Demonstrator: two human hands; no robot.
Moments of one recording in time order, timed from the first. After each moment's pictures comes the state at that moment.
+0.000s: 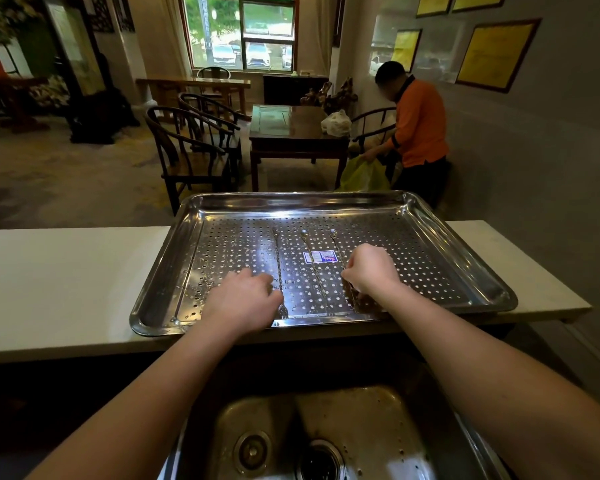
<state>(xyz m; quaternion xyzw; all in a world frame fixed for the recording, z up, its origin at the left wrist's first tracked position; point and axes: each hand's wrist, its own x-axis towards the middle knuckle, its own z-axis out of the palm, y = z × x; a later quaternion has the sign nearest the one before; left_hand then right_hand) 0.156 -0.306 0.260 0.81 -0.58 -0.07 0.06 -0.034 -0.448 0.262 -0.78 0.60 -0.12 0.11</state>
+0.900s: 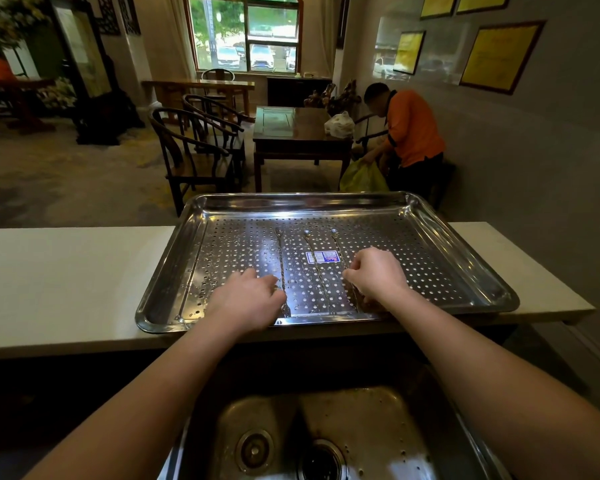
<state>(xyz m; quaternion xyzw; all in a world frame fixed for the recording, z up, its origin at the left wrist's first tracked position) 0.154 -0.304 0.264 0.80 -0.59 -0.08 0.05 -0.043 -0.426 0.275 -0.79 0.59 -0.12 0.12</state>
